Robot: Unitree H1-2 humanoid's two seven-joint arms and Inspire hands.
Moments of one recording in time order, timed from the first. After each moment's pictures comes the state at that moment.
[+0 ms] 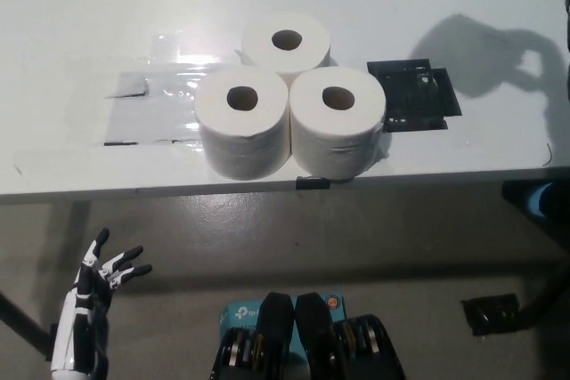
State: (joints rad) left_arm 0.12 0.07 0.08 -0.17 -0.05 -0.09 -0.04; right_arm -1.11 -0.32 -0.08 0.76 -0.12 -0.02 0.00
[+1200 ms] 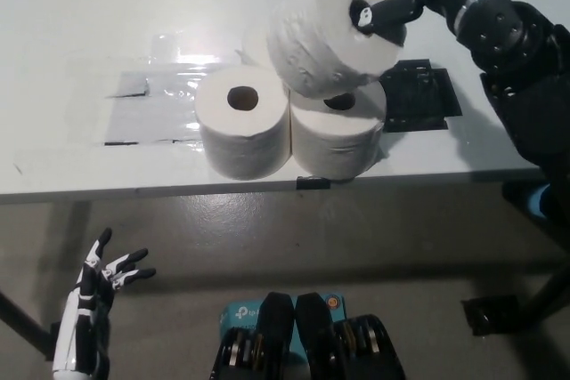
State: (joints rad) left_arm 0.12 0.08 0.07 -0.17 -0.05 -0.10 -0.04; right_arm -1.15 -0.29 0.37 0.63 -0.29 0.23 0.27
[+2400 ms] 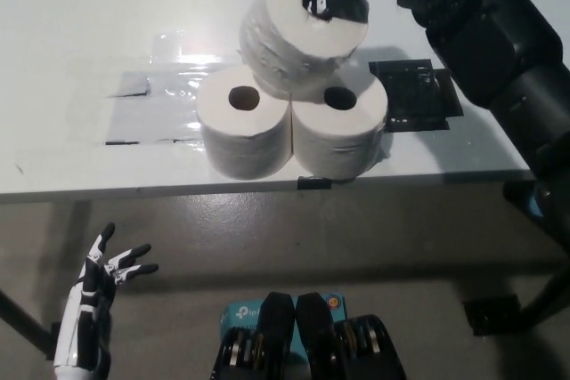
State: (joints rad) left_arm 0.11 0.09 0.06 -0.18 -0.04 -0.10 -0.04; right_arm -1.37 -0.20 0.48 0.99 -0.42 0.09 0.31
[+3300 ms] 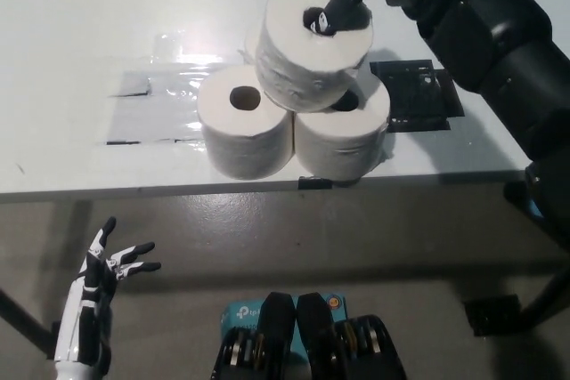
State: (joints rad) left_arm 0.10 0.09 0.06 -0.19 -0.03 -0.09 -0.04; right_arm -1.45 -0.18 0.61 1.11 -0.51 0.06 0.44
